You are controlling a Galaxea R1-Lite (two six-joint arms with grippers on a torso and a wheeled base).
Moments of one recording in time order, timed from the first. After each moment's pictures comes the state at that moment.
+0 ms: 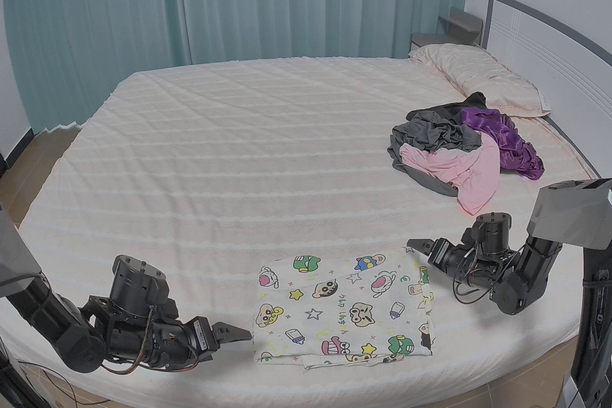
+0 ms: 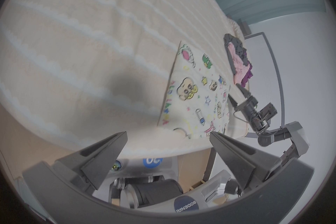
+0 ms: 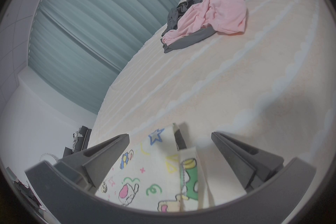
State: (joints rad) left arm -0.45 1.80 -0.28 -0.63 -0.30 -0.89; right arm 0.24 2.33 -0.64 -1.21 0.14 0.74
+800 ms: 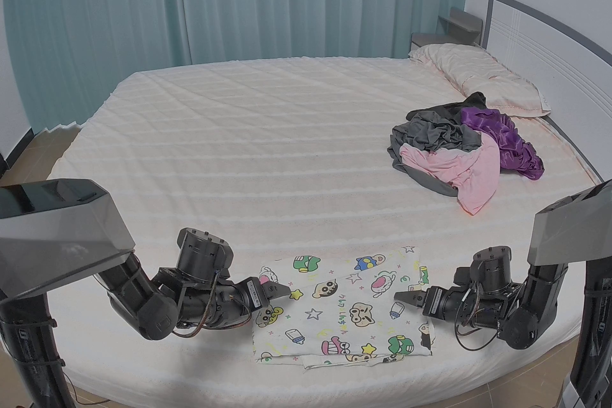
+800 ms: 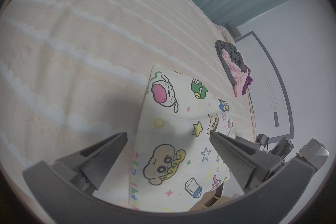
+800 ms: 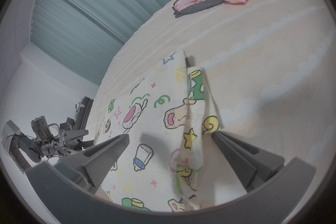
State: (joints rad) left arm -0.48 2.14 -0.65 -0.72 -0.19 -0.81; right arm 0.35 2.27 -0.35 -1.29 0.21 0.65
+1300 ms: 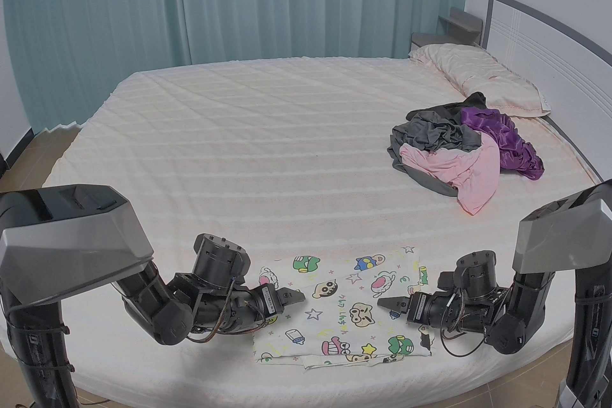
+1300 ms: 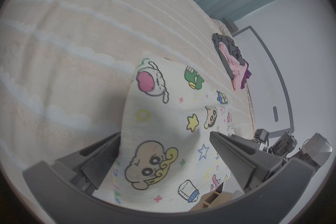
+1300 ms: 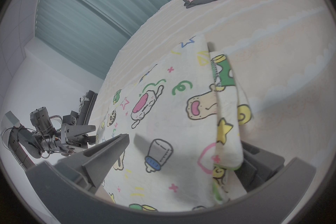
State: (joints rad) left arm -0.53 2.19 -0.69 -0.73 -0.19 -0.82; right arm 0.42 2.32 -0.39 -1.29 0.22 0.67
